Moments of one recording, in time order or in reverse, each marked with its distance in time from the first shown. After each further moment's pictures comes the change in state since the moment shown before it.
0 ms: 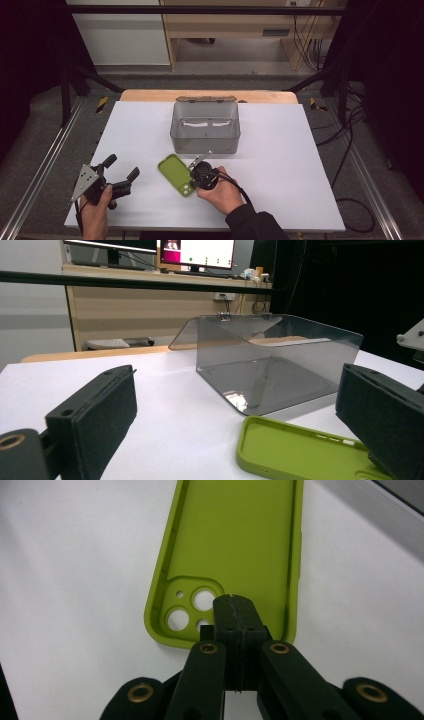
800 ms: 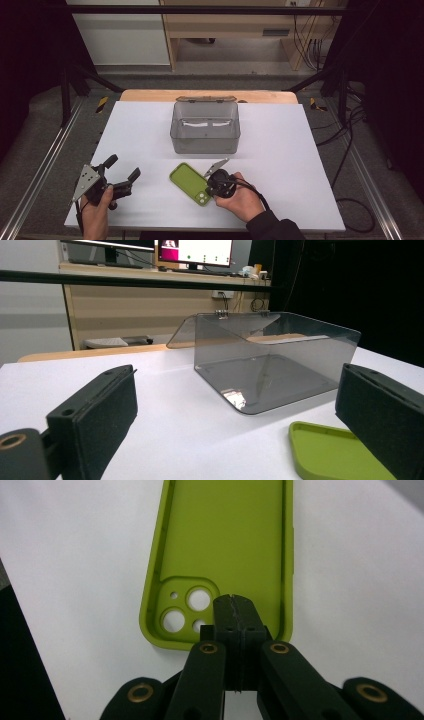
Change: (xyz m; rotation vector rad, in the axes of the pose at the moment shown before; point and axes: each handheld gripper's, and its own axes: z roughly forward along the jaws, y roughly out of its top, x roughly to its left) left arm -0.002 0.000 0.000 0.012 -0.006 0.010; right arm -0.010 -0.039 -0.033 0.050 -0.005 -0.043
